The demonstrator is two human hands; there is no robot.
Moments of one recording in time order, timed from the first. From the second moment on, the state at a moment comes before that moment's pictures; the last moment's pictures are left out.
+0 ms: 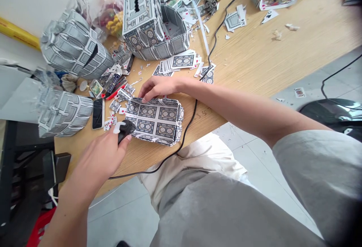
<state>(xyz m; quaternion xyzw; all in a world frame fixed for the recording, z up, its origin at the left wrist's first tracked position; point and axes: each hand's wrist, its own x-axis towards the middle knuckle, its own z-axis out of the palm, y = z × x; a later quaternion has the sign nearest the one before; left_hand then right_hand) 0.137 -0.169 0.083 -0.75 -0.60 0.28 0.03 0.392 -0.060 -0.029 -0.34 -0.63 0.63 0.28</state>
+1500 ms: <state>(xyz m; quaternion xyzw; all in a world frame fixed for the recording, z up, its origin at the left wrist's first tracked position) 0.172 -0.138 0.099 -0.73 -0.57 0.38 0.04 0.392 -0.063 -0.026 -0.35 -0.65 0.61 0.27</state>
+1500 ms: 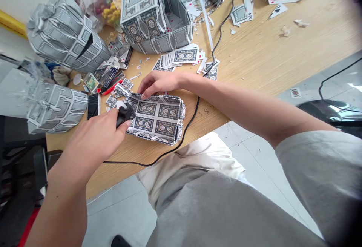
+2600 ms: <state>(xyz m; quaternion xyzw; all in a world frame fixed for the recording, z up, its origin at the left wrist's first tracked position) 0.138 -0.147 0.088 -0.79 -0.59 0.18 0.01 0.387 -0.108 0.033 -0.37 -0.87 0.25 0.23</state>
